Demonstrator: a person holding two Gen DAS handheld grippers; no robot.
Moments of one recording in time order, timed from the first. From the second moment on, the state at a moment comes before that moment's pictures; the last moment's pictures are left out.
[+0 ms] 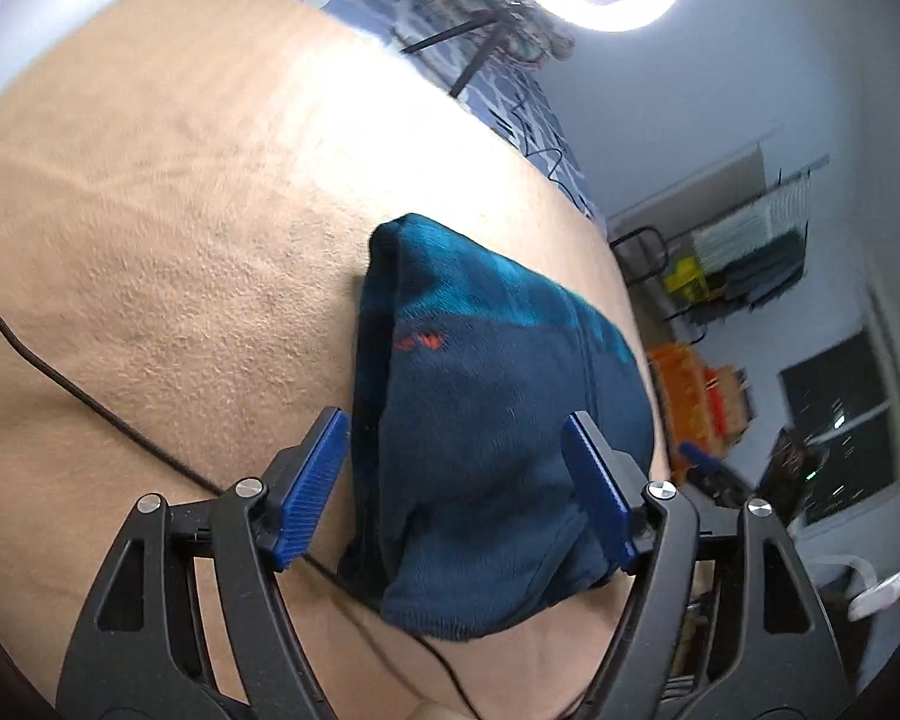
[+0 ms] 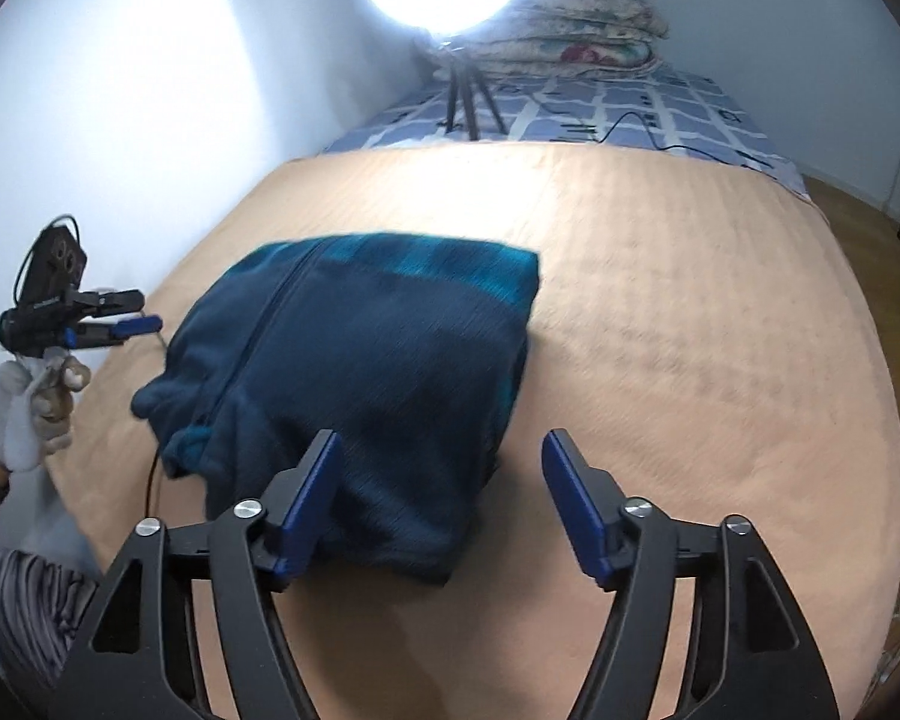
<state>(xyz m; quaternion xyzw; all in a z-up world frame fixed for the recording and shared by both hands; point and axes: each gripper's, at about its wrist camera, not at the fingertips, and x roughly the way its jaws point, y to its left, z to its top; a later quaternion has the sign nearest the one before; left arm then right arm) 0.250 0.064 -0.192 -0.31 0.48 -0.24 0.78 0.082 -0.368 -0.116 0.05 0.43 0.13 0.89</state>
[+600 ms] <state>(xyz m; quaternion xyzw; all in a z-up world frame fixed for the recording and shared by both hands) 0.312 0.045 -0.256 -0.39 0.53 -0.28 0.71 0.145 -0.407 -0.191 0.24 0.48 0.18 0.82</state>
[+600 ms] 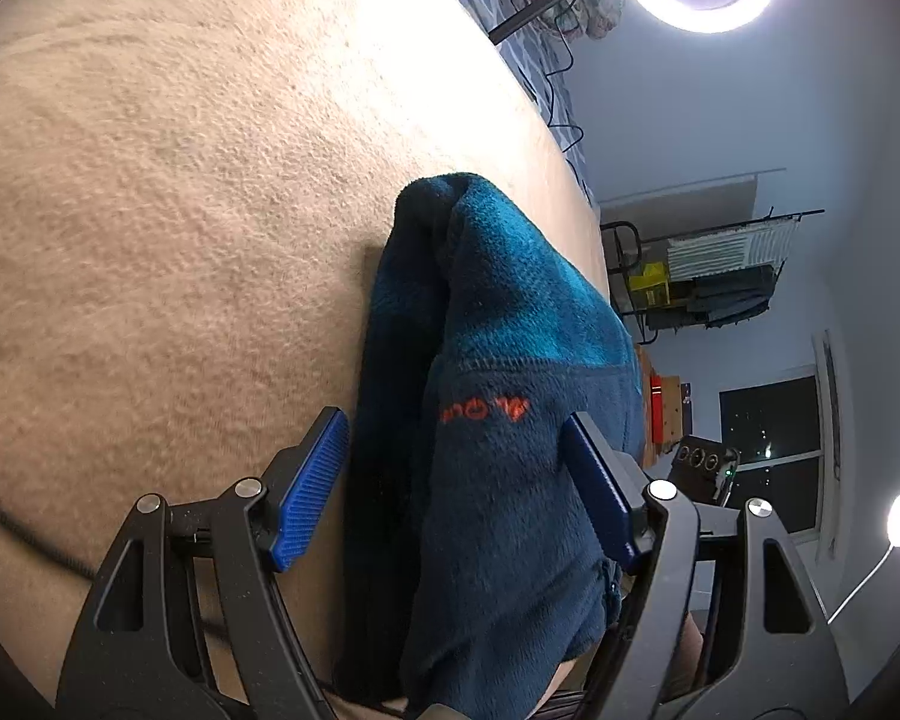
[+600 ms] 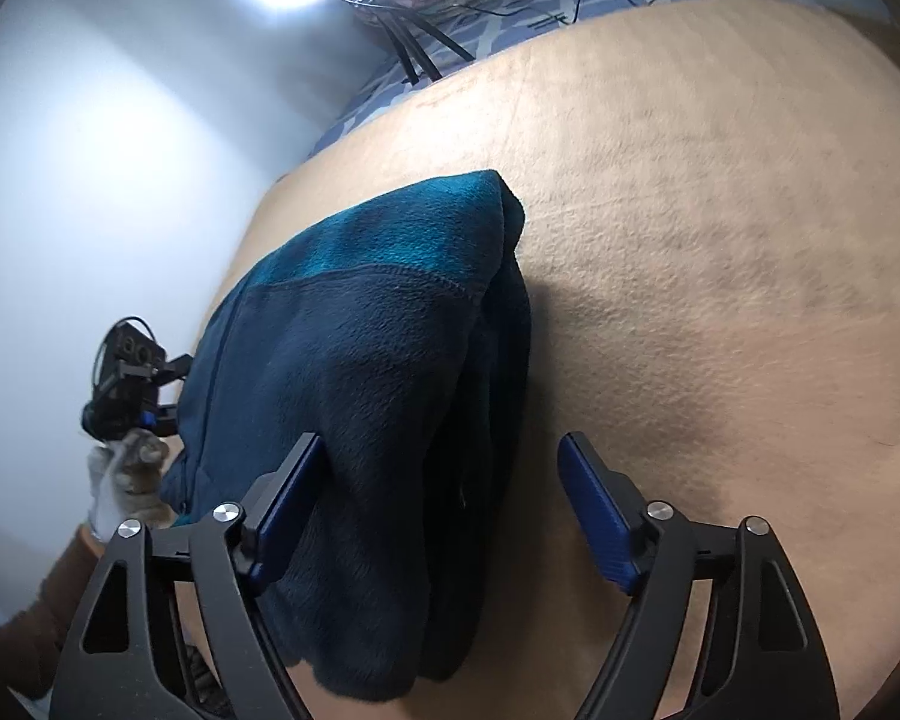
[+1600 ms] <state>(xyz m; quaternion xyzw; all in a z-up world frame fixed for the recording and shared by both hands) 0.308 -0.007 -0.226 -0.27 0.51 -0.24 0.78 0.157 -0.367 -0.180 0.23 0.48 0.21 0.82</state>
